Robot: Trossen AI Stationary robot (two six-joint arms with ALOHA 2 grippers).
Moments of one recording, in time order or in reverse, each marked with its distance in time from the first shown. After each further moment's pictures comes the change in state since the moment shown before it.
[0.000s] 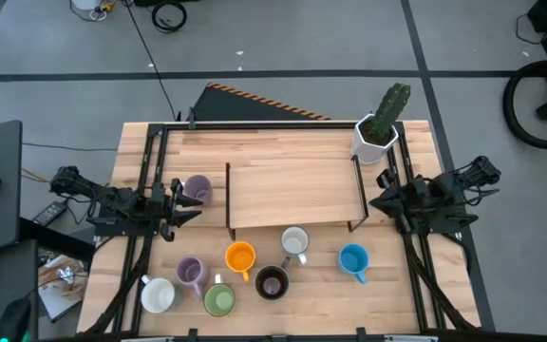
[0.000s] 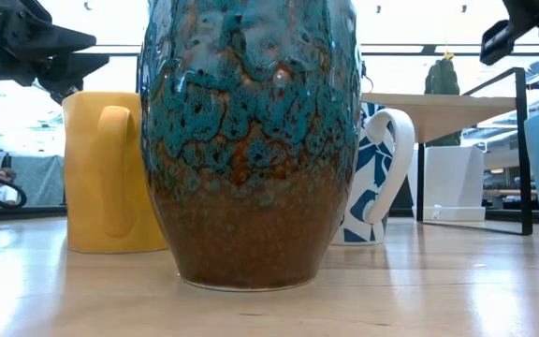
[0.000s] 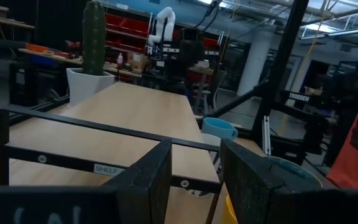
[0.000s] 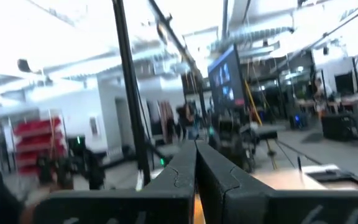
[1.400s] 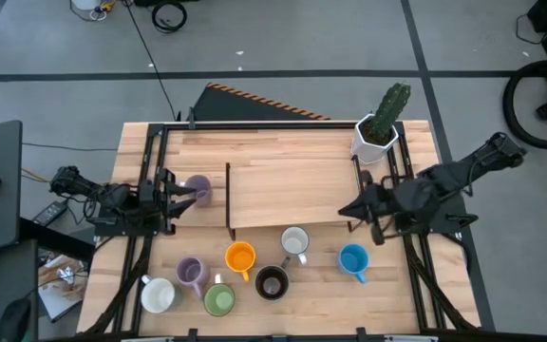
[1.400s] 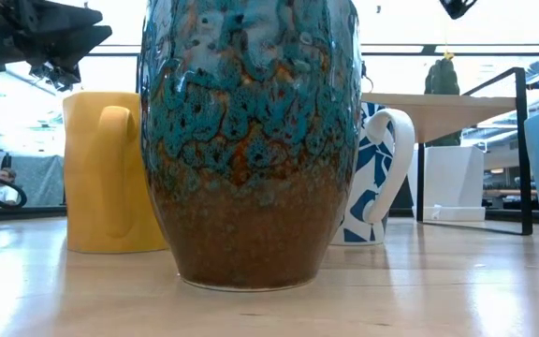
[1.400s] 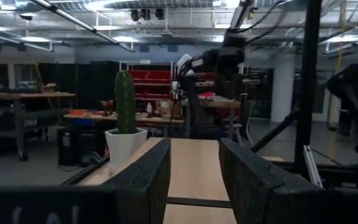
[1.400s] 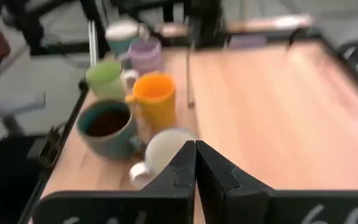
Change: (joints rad) left arm 0.001 0.000 0.000 0.211 -0.110 0.313; right arm 0.013 0.899 0.820 -0.837 0.076 0.238
